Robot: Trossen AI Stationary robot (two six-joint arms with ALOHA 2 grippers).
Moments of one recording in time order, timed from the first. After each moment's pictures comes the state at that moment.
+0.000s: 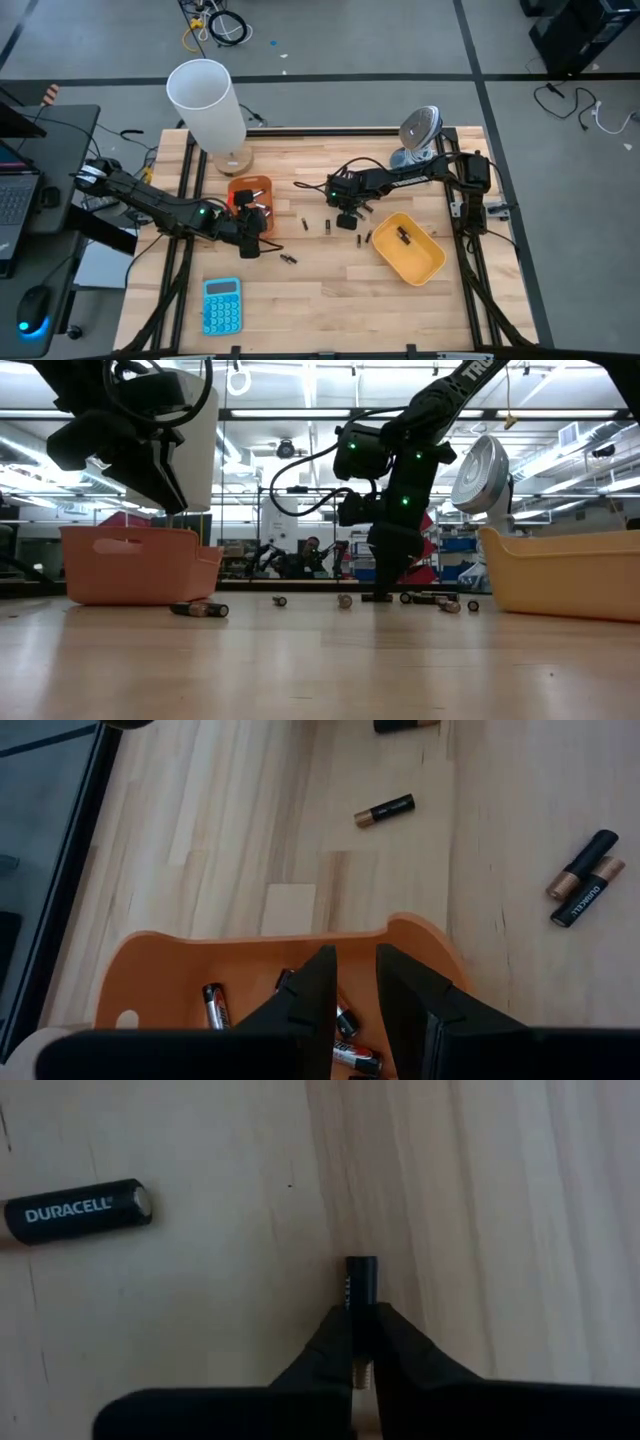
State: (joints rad) left arm -0.34 1.17 0.73 -0.61 -0.56 -0.22; right arm -0.17 1.94 1.18 -0.51 0.11 0.01
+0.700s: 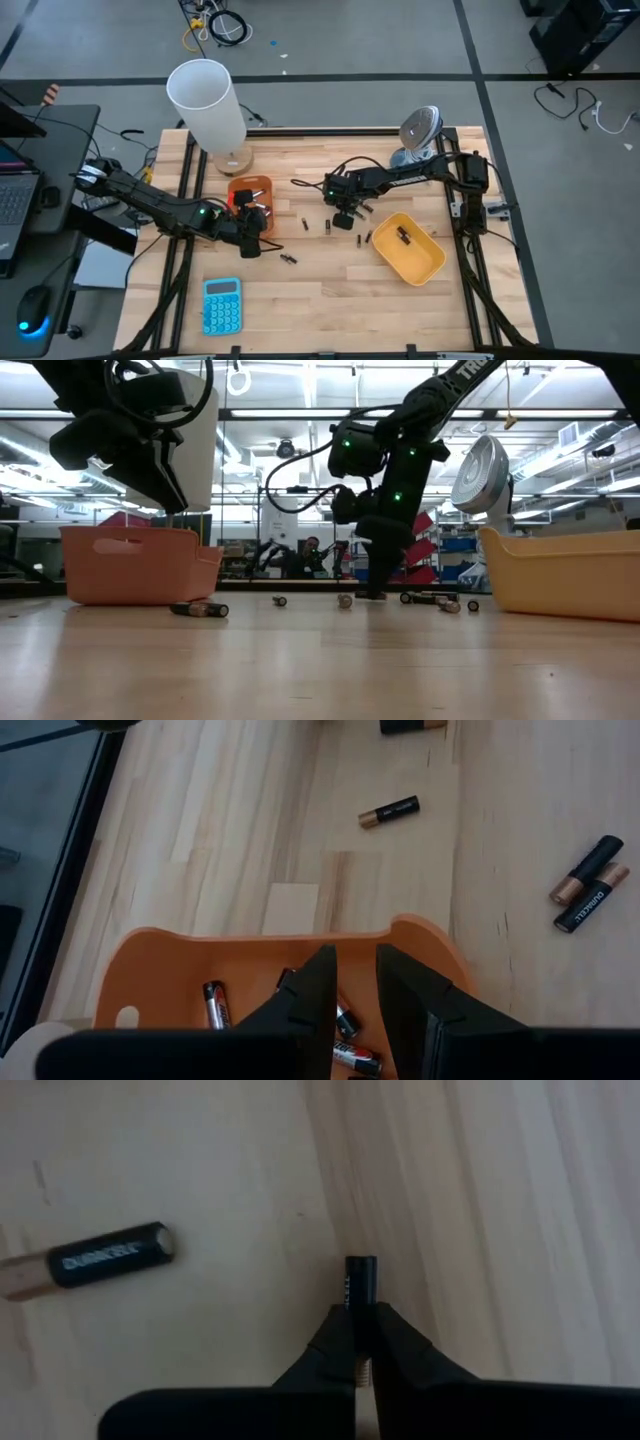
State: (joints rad) left arm -0.34 1.17 0.73 -0.61 -0.57 -0.24; right arm -0.17 1.94 1.23 -0.54 0.07 0.08
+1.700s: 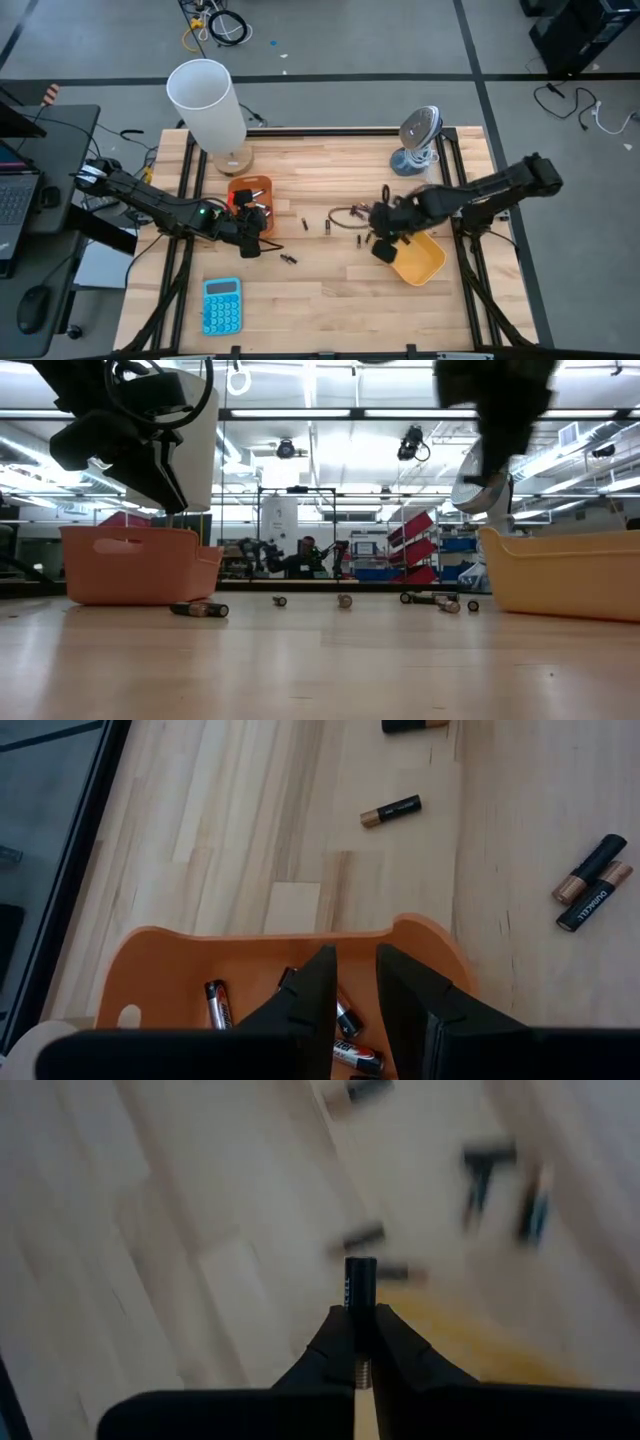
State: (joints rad) left arm -0.34 1.17 0.73 -0.62 -0.57 -0.24; right arm 0.23 1.39 1.09 -0.90 0.08 0.71
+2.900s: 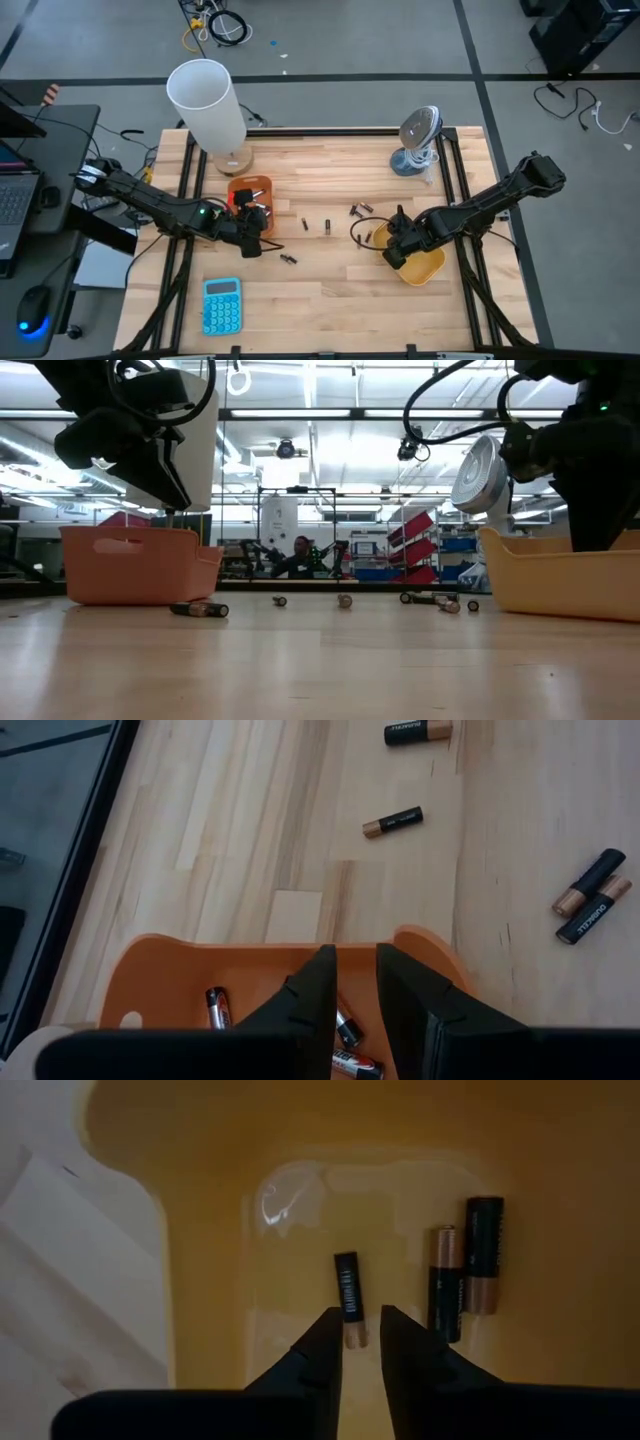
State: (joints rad) left arm -0.34 1.17 0.73 -0.60 -0.58 -0.24; right arm 0.38 1.36 0.77 -0.83 0.12 1.26
